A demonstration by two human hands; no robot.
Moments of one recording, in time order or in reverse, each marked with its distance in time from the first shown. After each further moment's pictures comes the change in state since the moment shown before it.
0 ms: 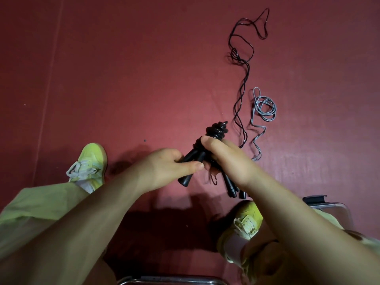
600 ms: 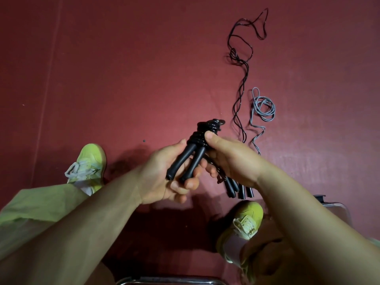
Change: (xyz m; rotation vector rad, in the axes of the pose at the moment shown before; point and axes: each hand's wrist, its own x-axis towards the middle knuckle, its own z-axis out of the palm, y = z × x) left_hand -0.014 0.012 0.000 -0.868 -0.560 -0.133; right_hand 0.000 -0.001 -0.013 0.130 -0.213 0.006
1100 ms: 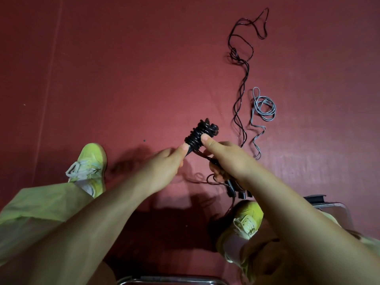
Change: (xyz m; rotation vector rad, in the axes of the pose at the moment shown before) left_hand 0.016 -0.011 -0.011 0.782 0.769 0.177; right_hand 0.005 0.004 0.007 -0.162 0.281 0.266
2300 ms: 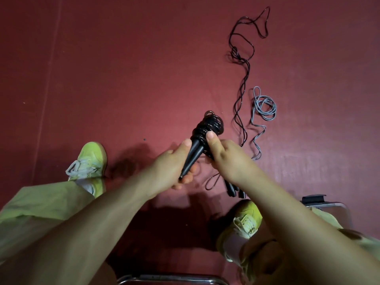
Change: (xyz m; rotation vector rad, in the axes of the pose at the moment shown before) left_hand -0.010 0.020 0.008 -0.383 -0.212 -0.066; right_hand -0.005 -0.002 0.006 -0.353 0.167 -0.205
